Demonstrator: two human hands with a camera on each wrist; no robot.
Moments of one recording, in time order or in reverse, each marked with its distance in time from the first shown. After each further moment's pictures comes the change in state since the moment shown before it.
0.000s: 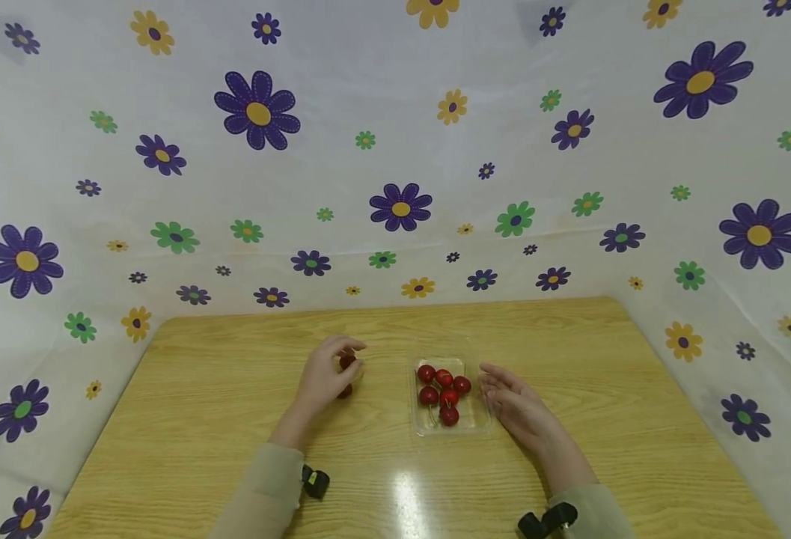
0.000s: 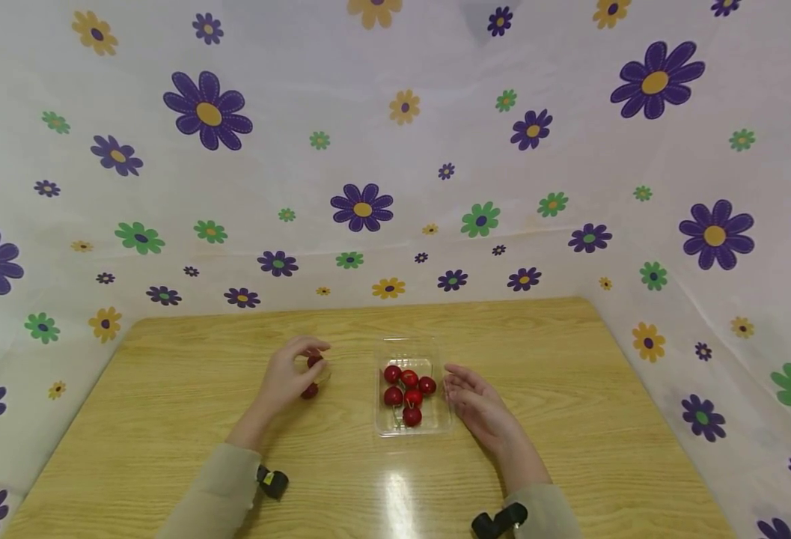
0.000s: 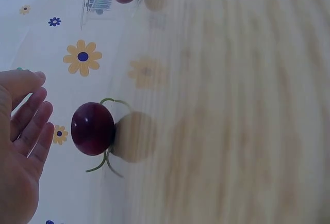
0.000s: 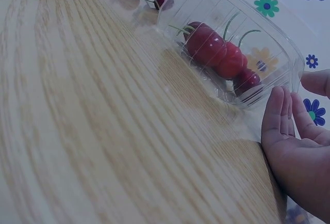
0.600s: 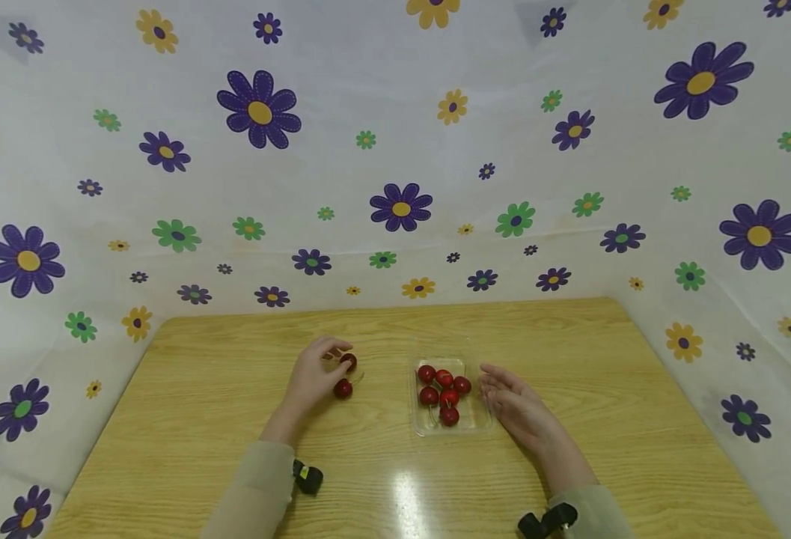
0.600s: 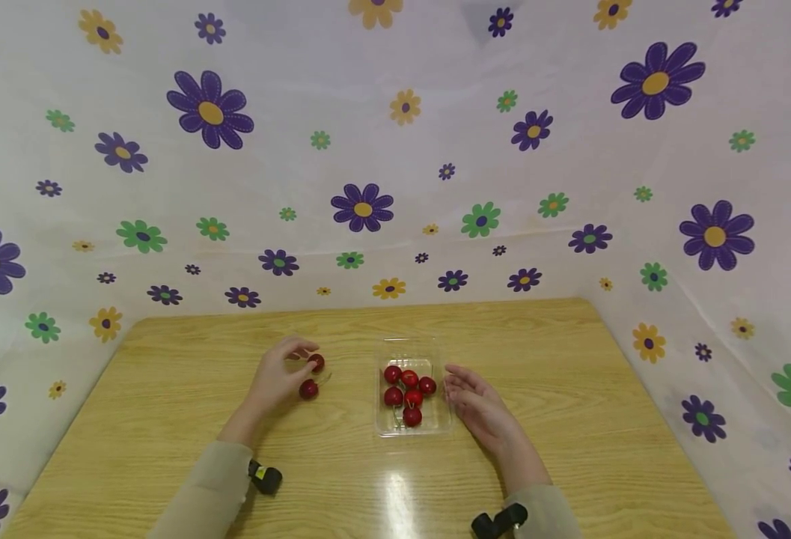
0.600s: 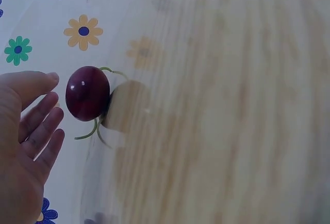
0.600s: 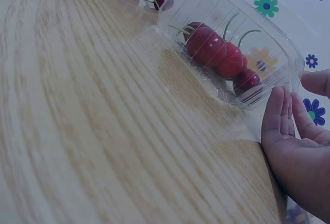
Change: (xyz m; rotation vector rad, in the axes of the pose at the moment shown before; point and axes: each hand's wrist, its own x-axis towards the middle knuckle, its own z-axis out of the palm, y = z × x) left_hand -0.002 -0.019 -0.010 0.036 -0.036 -0.167; right_hand 0.001 0.002 -0.001 -0.003 0.007 -0.005
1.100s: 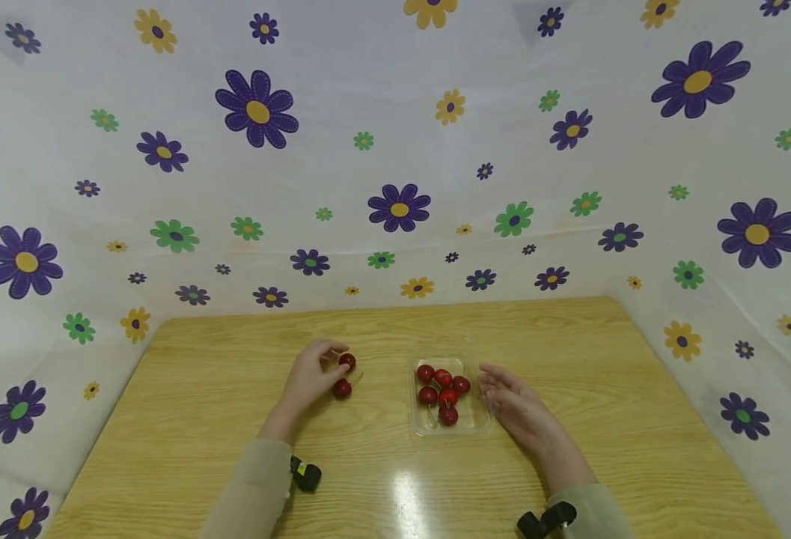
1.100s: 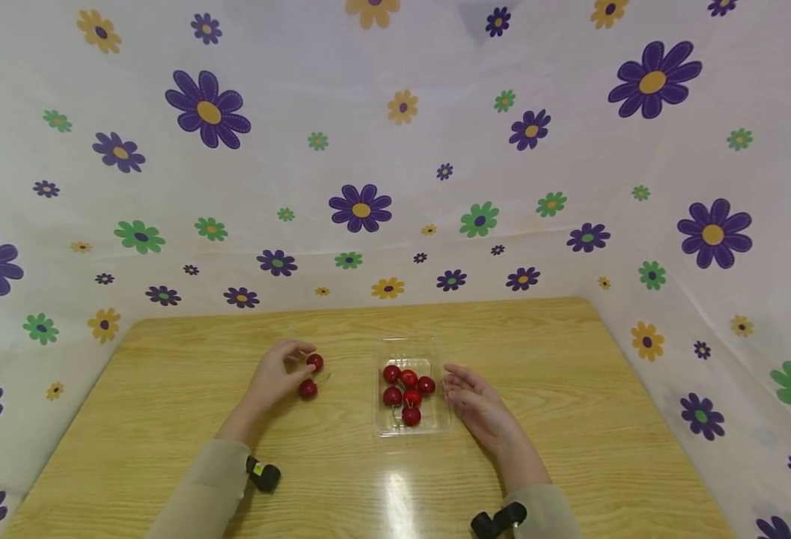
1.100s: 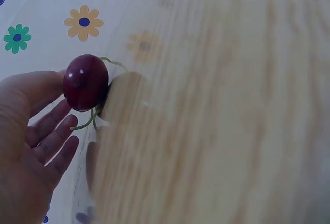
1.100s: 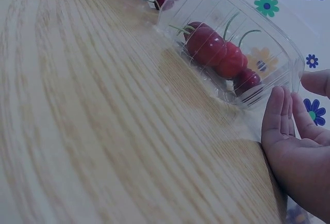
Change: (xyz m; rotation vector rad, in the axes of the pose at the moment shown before) left_hand 0.002 -0.013 0.000 0.003 -0.071 -0.081; right_hand -0.001 -0.002 0.002 -0.020 0.037 0.026
